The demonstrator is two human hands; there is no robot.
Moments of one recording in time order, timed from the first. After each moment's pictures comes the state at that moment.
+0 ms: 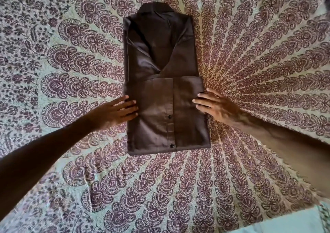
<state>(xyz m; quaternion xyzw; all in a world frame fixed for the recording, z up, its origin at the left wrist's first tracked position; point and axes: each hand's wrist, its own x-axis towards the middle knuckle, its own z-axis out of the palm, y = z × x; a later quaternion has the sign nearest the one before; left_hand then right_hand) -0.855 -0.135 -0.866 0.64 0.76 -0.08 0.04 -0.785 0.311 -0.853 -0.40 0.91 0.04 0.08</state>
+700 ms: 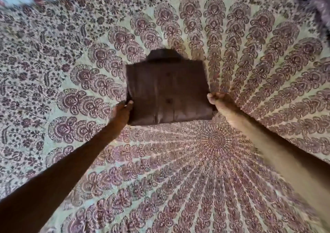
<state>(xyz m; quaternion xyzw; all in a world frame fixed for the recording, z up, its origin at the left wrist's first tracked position) -0.970 -0.060 -0.848 -0.20 0.80 0.52 0.23 -0.940 0.281 -0.833 0.28 0.77 -0.54 0.19</state>
